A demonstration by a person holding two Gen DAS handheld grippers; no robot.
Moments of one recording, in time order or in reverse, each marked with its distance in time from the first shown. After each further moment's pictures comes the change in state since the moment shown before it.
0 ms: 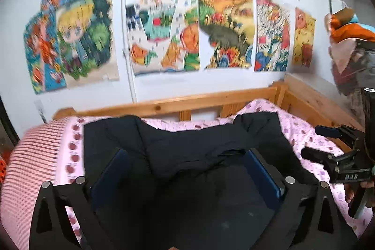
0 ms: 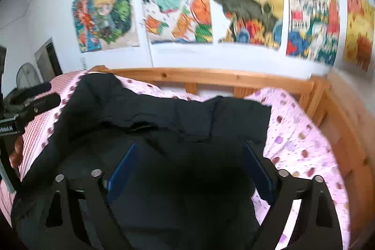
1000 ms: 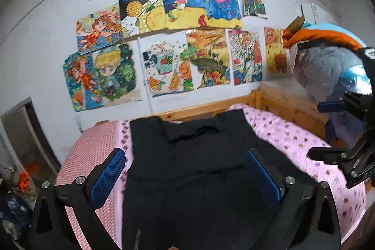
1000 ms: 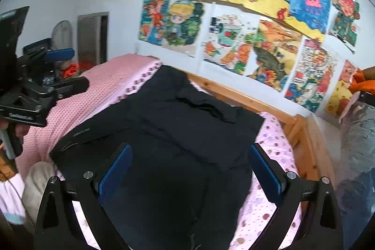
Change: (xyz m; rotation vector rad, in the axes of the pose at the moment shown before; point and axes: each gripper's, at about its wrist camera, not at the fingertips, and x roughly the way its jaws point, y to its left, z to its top) left arm -0.288 -0.030 -0.087 0.097 -0.119 0.079; right arm -0.272 0.119 -0.056 -0.304 -0.028 0.035
